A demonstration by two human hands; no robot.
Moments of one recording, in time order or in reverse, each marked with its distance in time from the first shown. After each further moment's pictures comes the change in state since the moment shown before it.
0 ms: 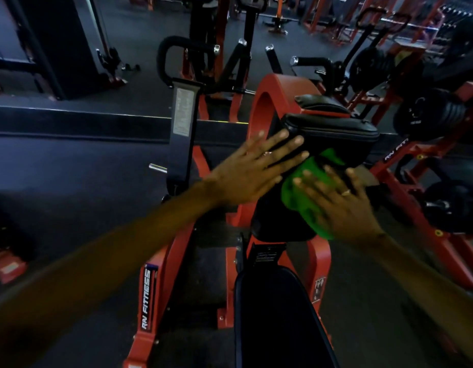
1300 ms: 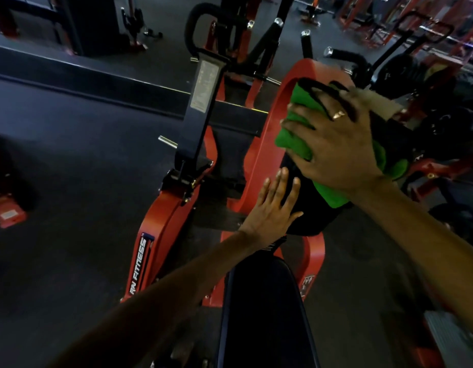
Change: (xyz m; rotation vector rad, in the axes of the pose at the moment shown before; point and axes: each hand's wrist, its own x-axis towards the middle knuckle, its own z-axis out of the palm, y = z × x) left_hand -0.043 0.132 0.072 -0.192 0.017 -0.604; right_hand 0.133 0.018 -0.035 0.079 -0.115 0.060
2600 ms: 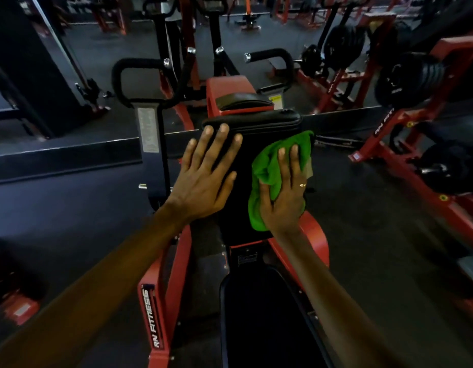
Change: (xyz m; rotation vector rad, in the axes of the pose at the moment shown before) left_hand 0.118 -0.022 -0.082 0.182 0.073 0.402; right_hand -0.117 -0.037 0.087 0.604 0.559 0.910
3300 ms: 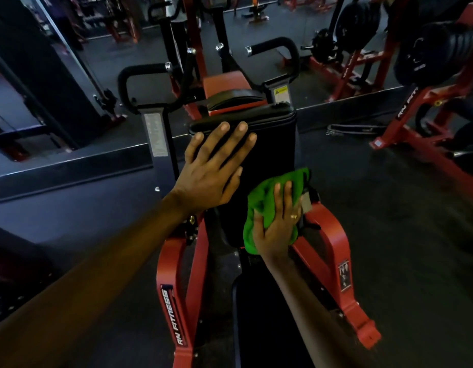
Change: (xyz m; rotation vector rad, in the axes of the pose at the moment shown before) left_hand 0.024 -0.002 0.010 0.175 0.103 0.198; right_hand -0.084 0.006 0.027 -0.008 -0.005 0.211
